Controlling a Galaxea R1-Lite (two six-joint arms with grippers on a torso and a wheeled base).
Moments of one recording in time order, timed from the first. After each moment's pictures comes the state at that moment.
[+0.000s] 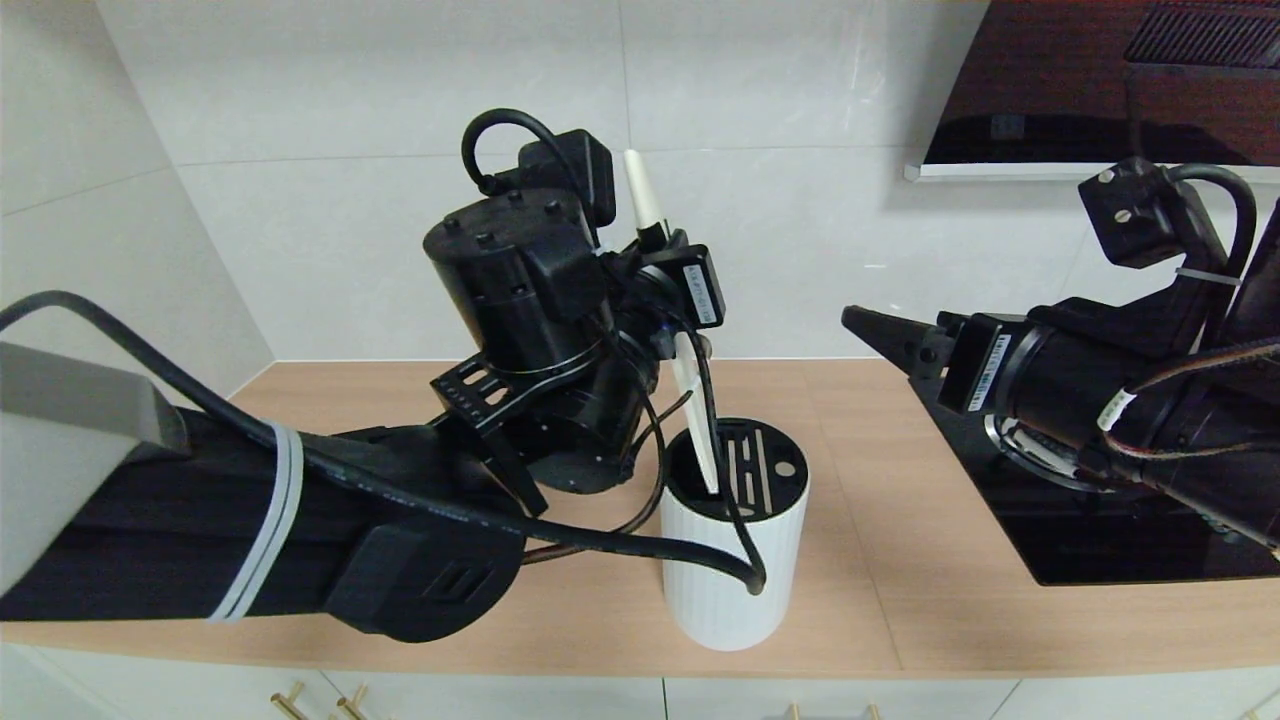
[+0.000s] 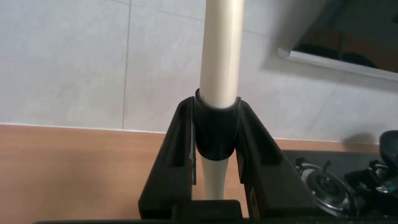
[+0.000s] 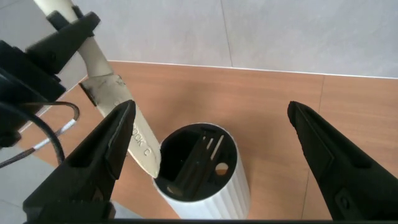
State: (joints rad) left arm -0.80 1.92 -1.15 -1.01 0.58 -0.15; right arm 0.66 1.46 -0.80 -0.67 -0.19 0.23
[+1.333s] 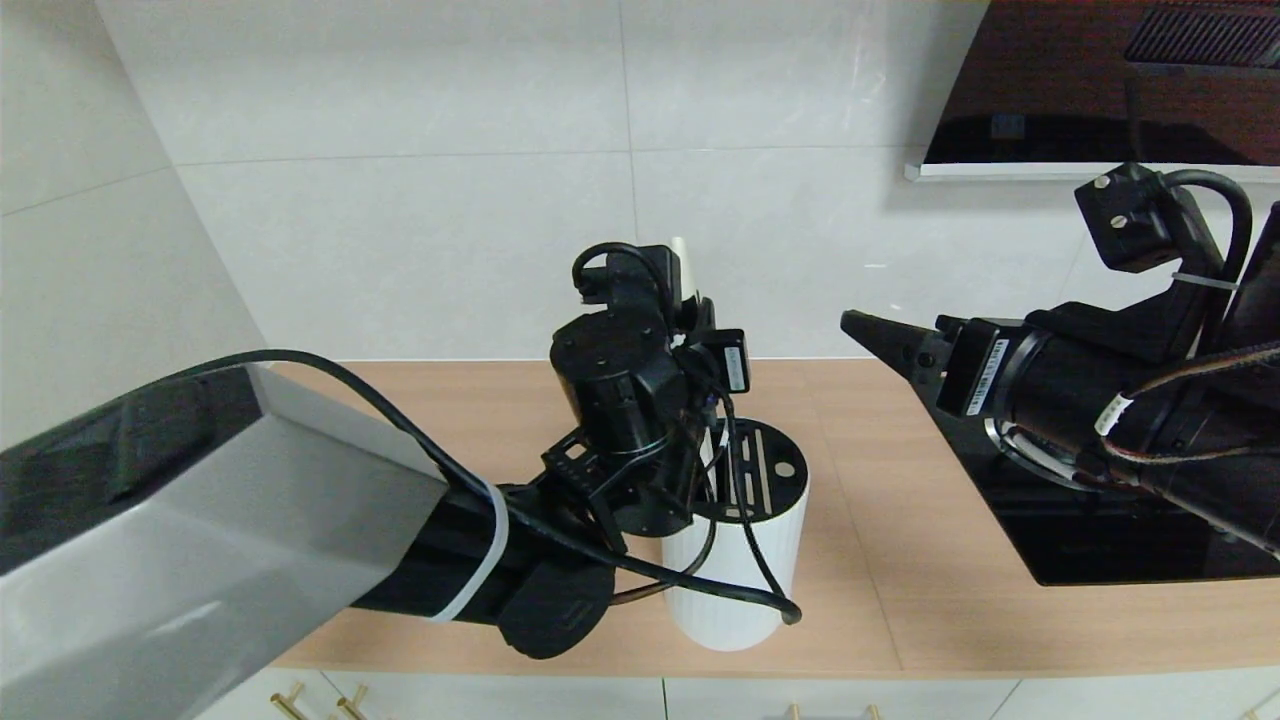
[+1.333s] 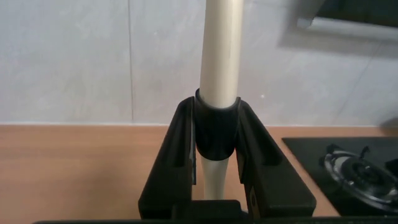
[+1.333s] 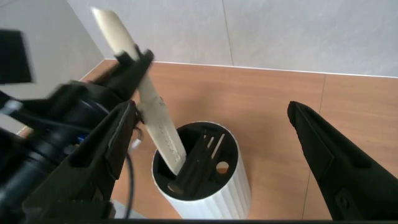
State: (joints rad) left arm -0.81 2.13 -1.14 -1.23 0.62 -0.05; right arm 0.66 1.46 -0.79 -0.67 -0.19 0.23
